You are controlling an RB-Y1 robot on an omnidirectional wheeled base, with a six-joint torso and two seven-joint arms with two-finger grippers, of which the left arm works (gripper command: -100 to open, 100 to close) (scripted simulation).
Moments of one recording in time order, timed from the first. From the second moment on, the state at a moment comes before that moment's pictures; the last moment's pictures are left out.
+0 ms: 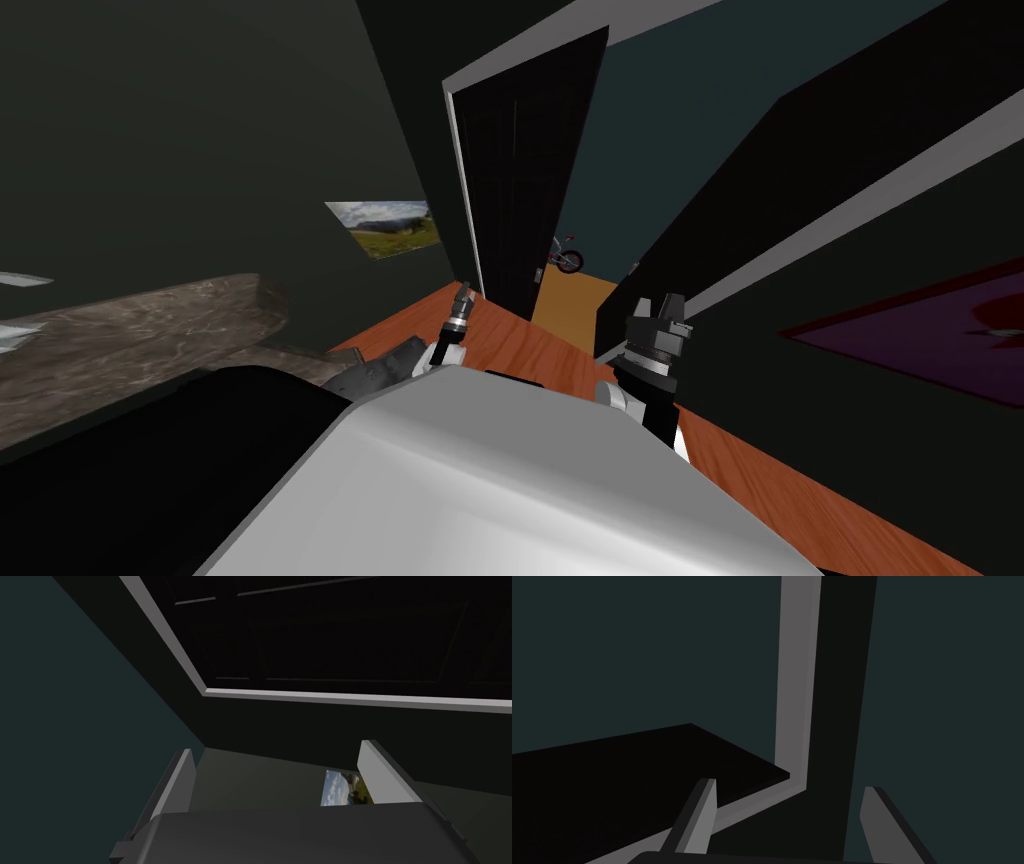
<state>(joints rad) 0.37 0.08 -0.01 -1.88 -0.04 -0.47 0.05</state>
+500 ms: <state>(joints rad) 0.34 0.09 -0.03 -1.77 -0.04 -0.50 0.05</state>
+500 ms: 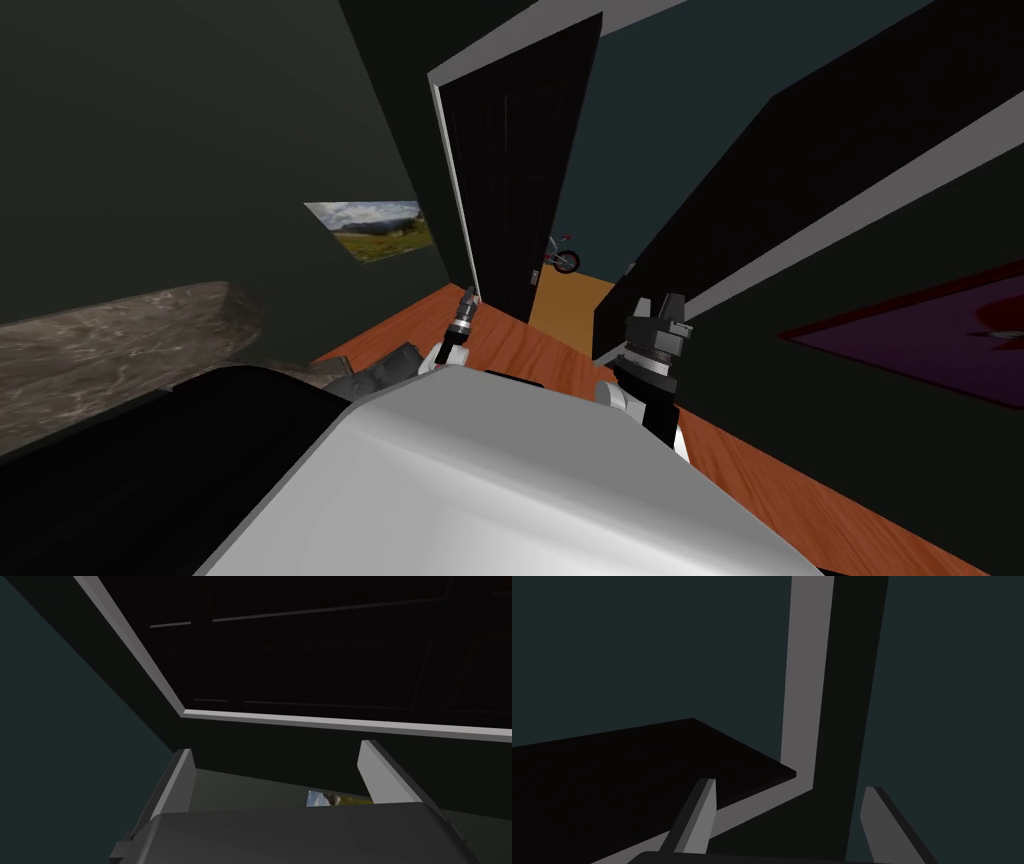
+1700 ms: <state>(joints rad) 0.26 0.09 -0.08 -1.49 -0.03 -0.58 0.05</state>
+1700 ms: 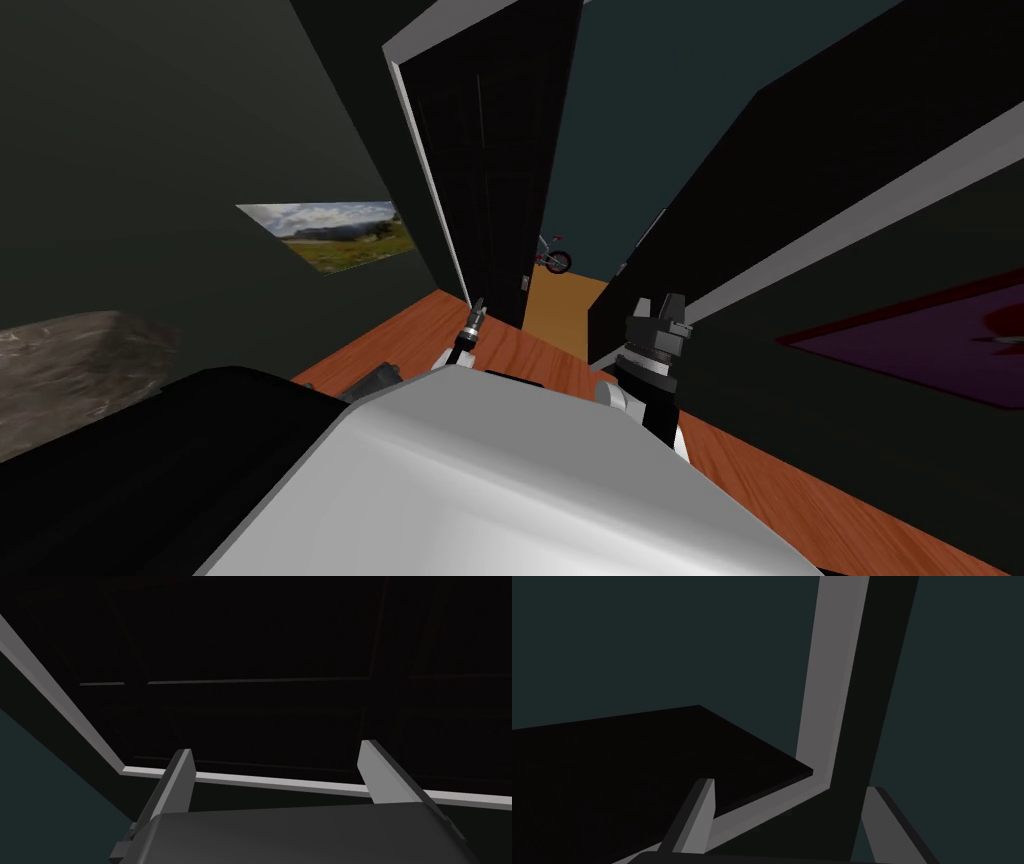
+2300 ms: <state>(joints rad) 0.23 0.09 -0.11 -1.36 -0.03 -0.62 0.05</state>
